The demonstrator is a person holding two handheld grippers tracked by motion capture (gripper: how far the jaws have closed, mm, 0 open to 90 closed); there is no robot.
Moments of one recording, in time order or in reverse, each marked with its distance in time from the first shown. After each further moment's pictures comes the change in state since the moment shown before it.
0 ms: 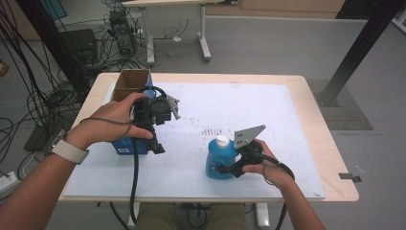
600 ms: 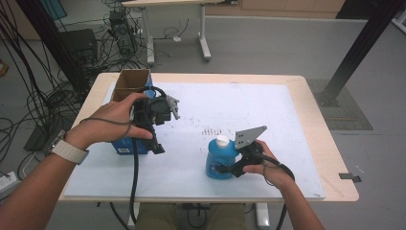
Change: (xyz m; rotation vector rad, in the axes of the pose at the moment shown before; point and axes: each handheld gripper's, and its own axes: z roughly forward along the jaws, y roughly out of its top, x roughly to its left) left arm 0.000 0.000 0.000 0.003 0.000 -0.002; right arm -0.001 -0.003 0.000 -0.019 -0.003 0.001
